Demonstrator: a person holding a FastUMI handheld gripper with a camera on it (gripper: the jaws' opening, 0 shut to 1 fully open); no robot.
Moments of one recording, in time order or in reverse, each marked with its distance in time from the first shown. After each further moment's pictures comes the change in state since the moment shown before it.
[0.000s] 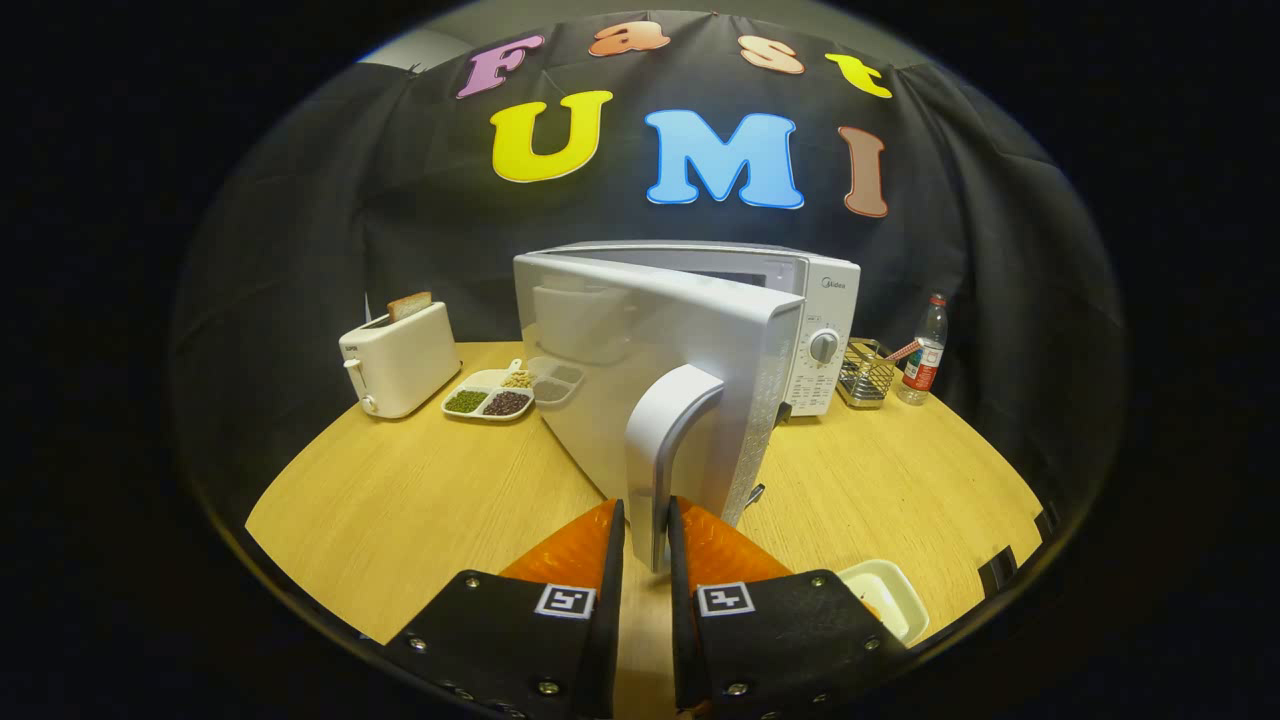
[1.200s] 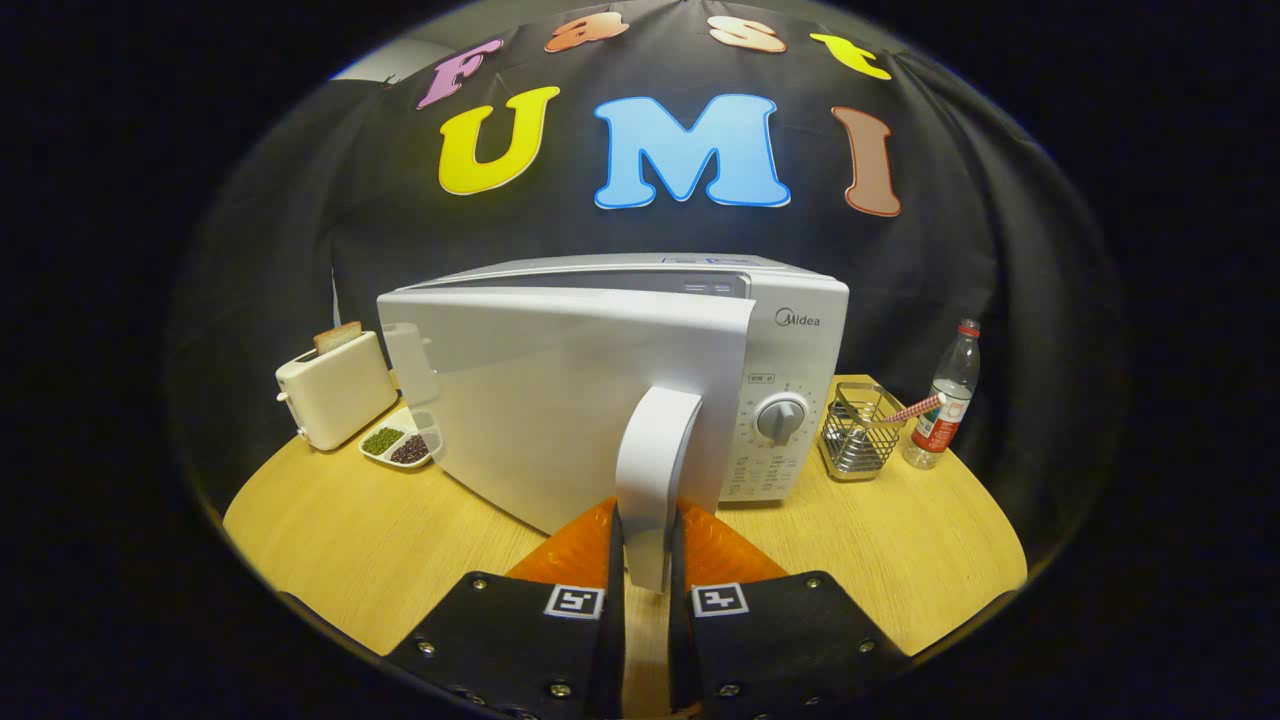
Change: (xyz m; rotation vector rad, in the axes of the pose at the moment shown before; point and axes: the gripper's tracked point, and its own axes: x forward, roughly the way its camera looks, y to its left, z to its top) arm 0.117 -0.131 0.064 0.003 -0.024 0.056
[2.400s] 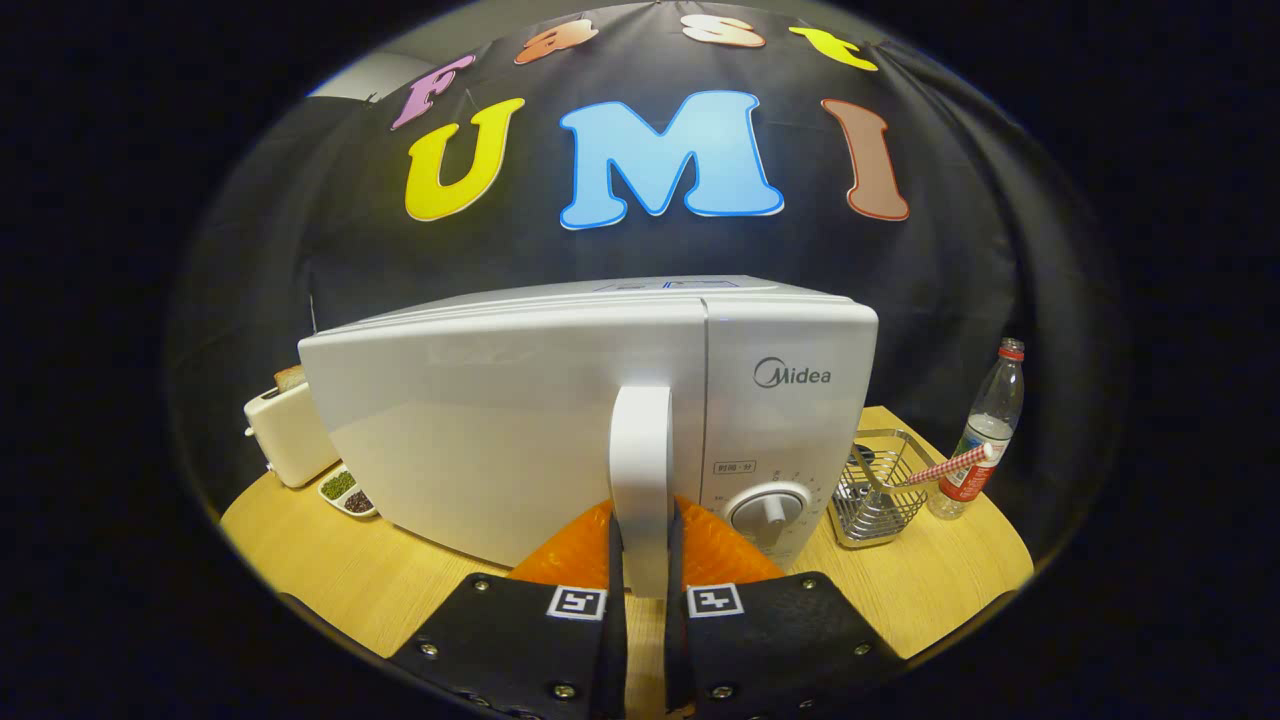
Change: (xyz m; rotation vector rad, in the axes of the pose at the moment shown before) arm 0.099 -0.052 0.047 -0.002 -0.096 0.003
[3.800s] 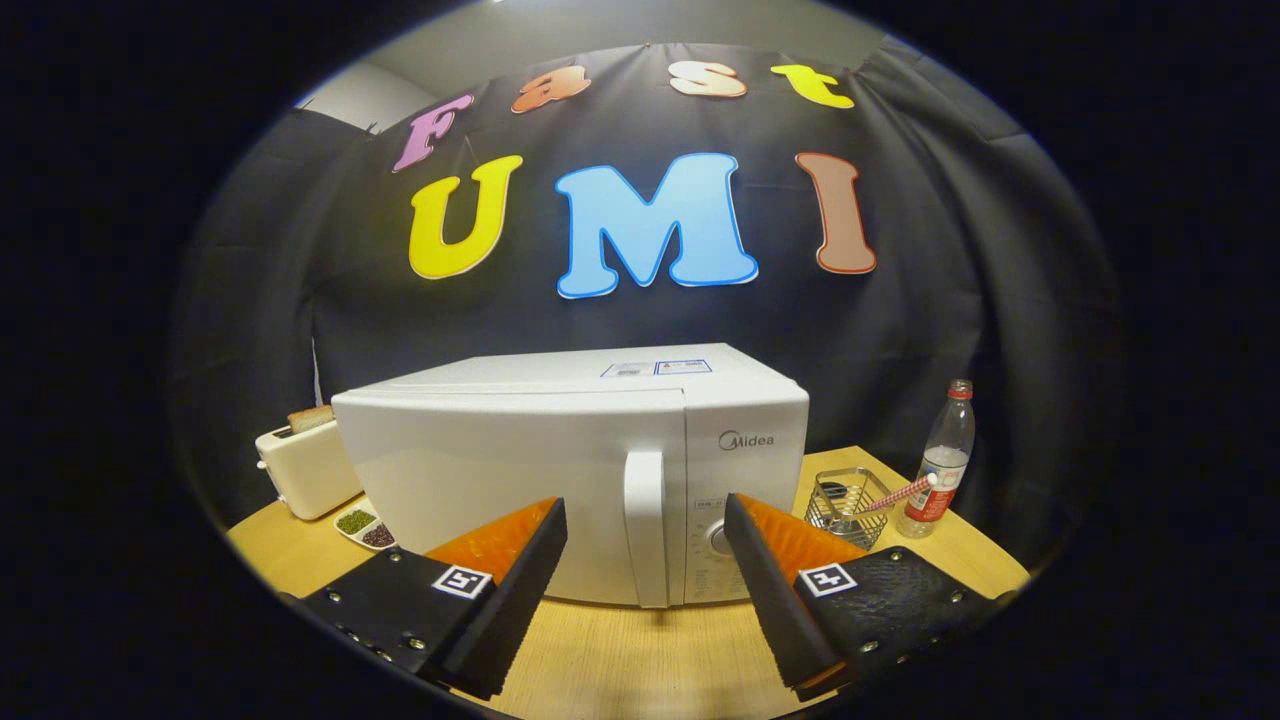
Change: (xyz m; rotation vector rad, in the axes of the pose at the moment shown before) arm -0.045 -0.001 0.026 0.045 -0.148 -0.041
